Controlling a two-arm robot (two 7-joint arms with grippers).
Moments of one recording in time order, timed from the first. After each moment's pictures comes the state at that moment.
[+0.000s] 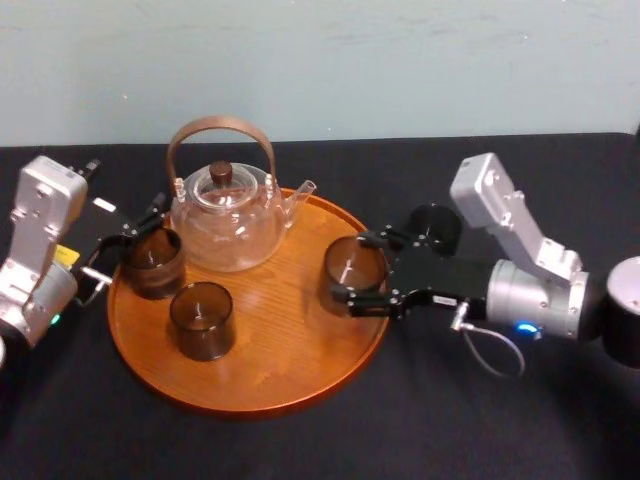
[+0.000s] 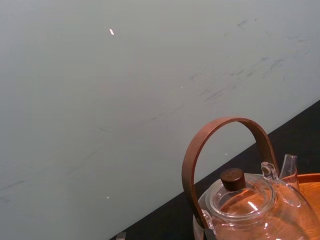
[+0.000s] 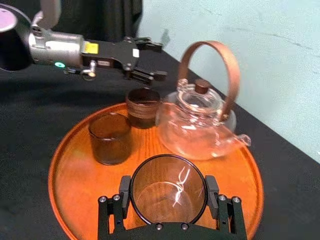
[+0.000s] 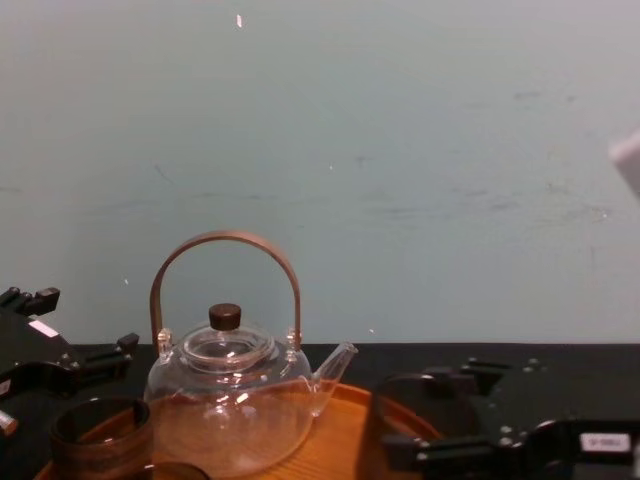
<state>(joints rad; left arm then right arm) -0.20 0.60 0.45 -1.41 -0.25 -0.12 0.03 0.31 0.56 -0.55 -1.52 0.36 0.10 0.65</state>
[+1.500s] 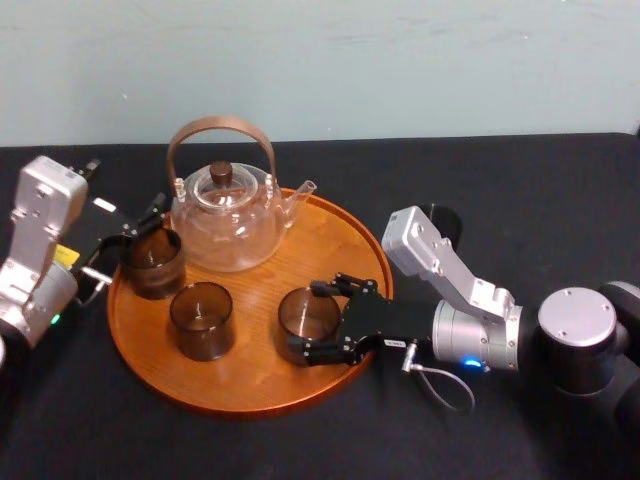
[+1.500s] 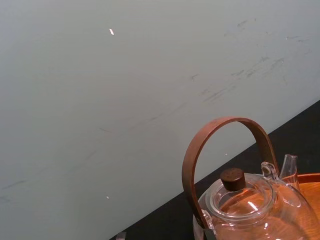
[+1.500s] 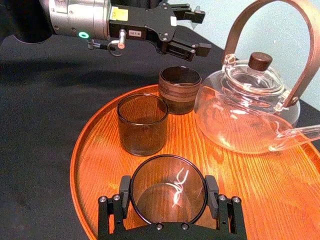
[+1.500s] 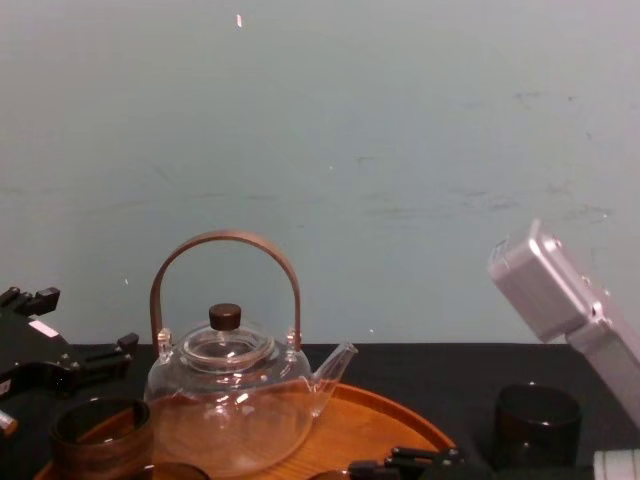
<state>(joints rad) -0.20 0.60 0.45 -1.41 -0.25 -0.12 0.03 0.35 0.46 -0.67 -1.38 0.30 0.06 0.66</state>
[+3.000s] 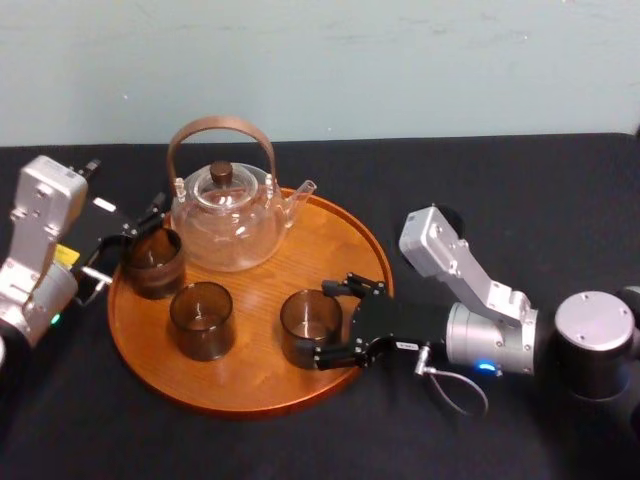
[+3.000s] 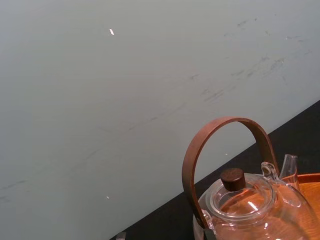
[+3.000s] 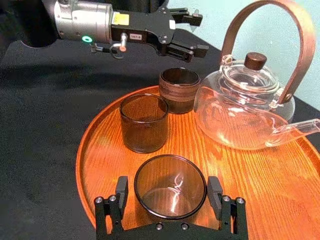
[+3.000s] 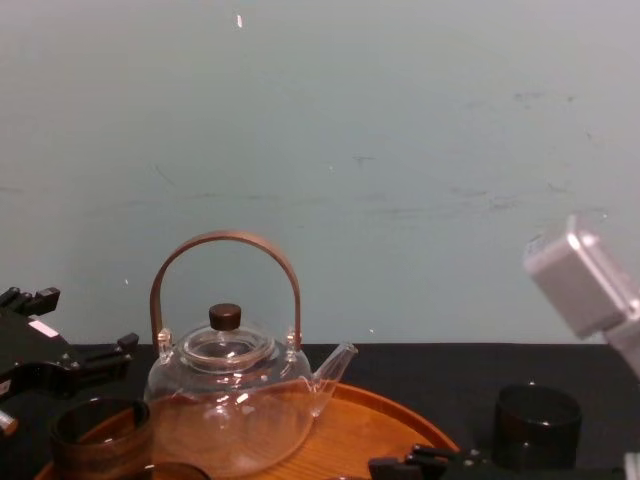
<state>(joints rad) -0.20 0.60 0.45 -1.41 -0.25 -0.12 0.03 0.32 0.49 -0.65 -1.41 0.33 0.06 0.68</state>
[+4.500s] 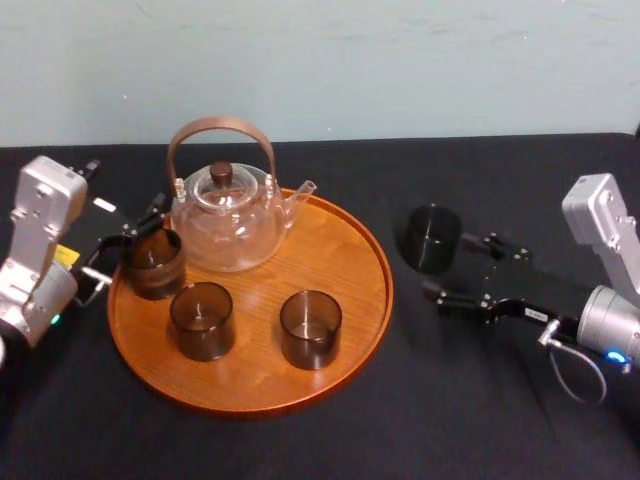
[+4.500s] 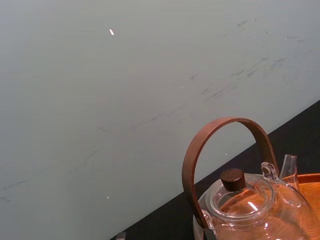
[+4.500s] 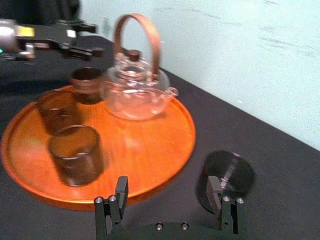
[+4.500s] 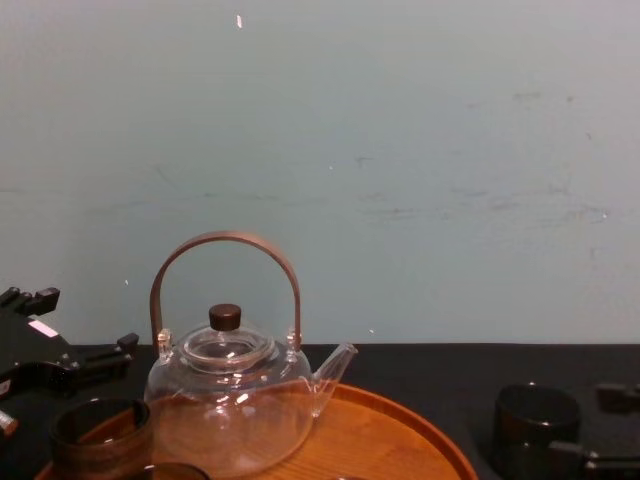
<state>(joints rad) -0.20 0.60 0.45 -1.41 -0.25 -0.12 0.03 0.10 0.69 -0.39 -1.60 0.45 0.06 0.51</state>
